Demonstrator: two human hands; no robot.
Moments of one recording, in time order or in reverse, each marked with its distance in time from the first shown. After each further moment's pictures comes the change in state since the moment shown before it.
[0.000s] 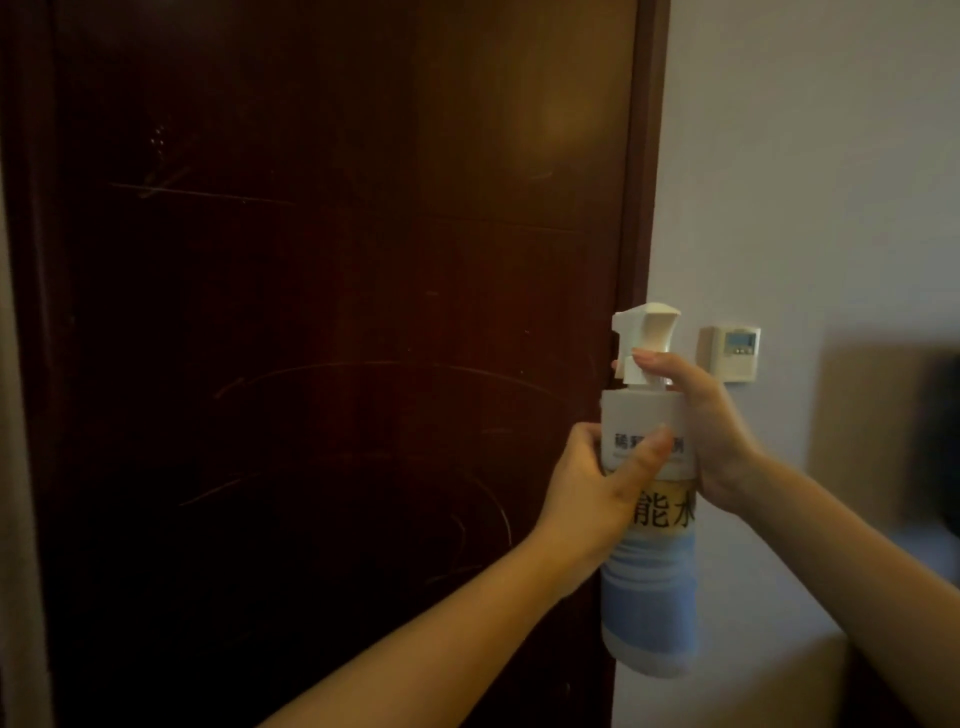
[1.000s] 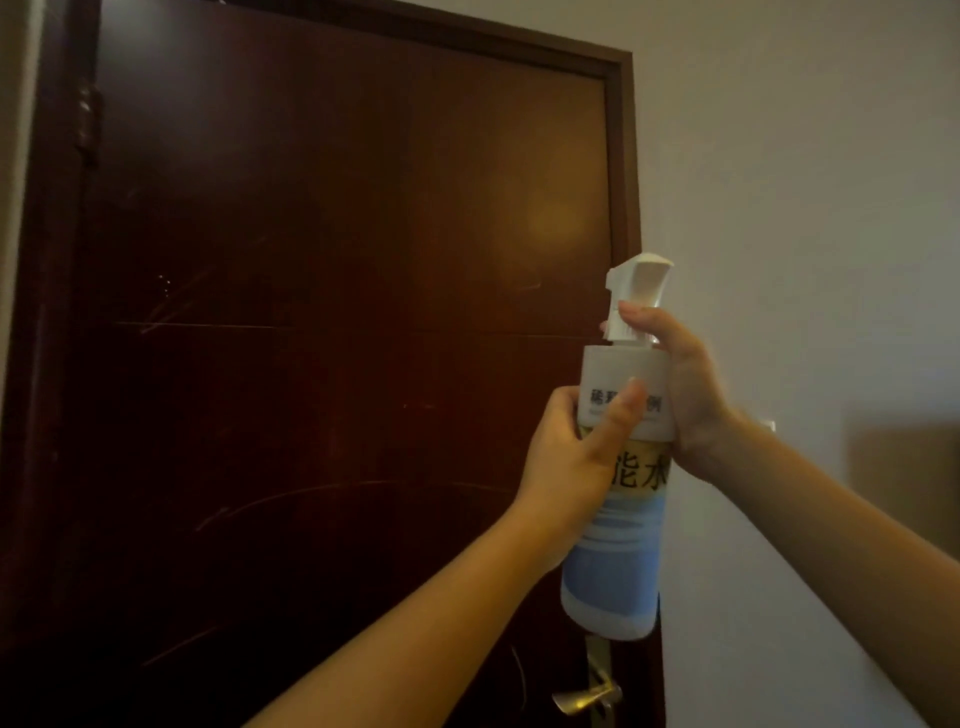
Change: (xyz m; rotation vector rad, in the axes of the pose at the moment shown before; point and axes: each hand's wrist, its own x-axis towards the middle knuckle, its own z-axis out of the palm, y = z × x) left_hand 0.097 0.094 -0.007 0.025 -0.027 0.260; right_hand 0.090 -0.098 -0.002 0.116 -0.009 -0.316
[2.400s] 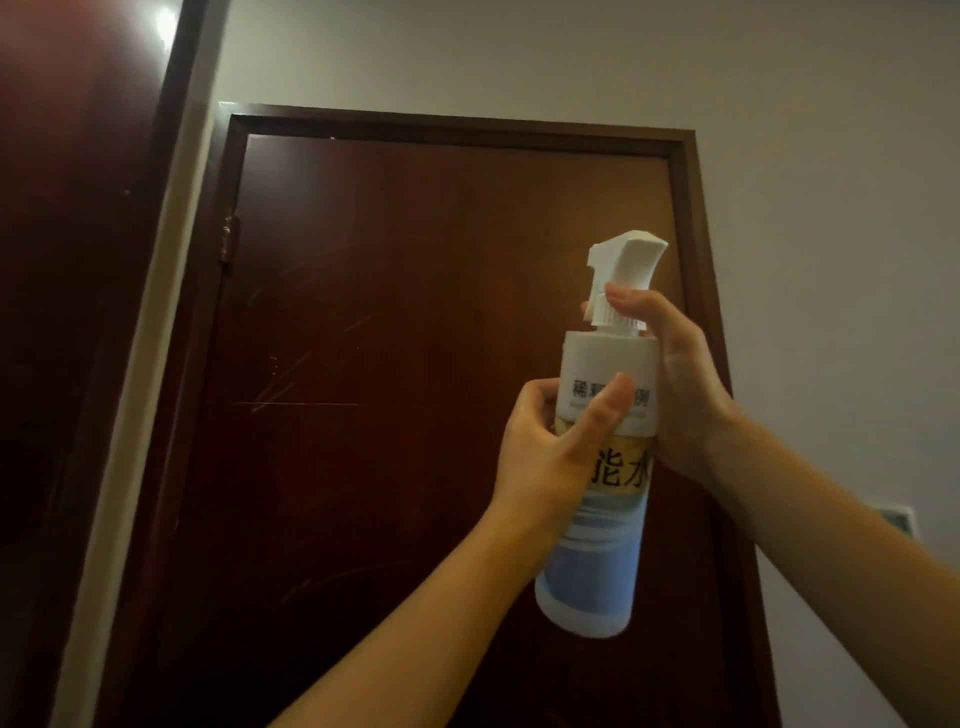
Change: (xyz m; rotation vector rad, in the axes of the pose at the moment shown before) left_hand 0.015 0.073 -0.049 0.139 0.148 0.190; right_hand 0.033 -0.053 0.069 0.171 -0.266 -0.206
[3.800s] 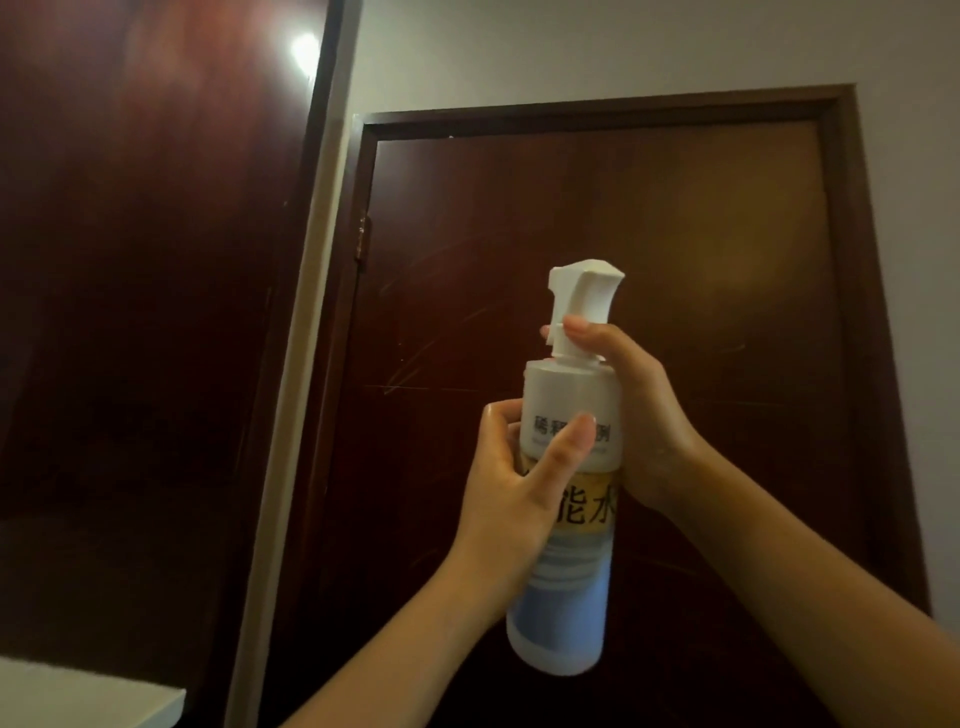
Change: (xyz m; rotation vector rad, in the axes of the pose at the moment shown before) left_hand -0.056 0.025 -0.104 0.119 0.173 0.008; right_hand -0.014 0.030 0.118 0.110 -0.204 0.094
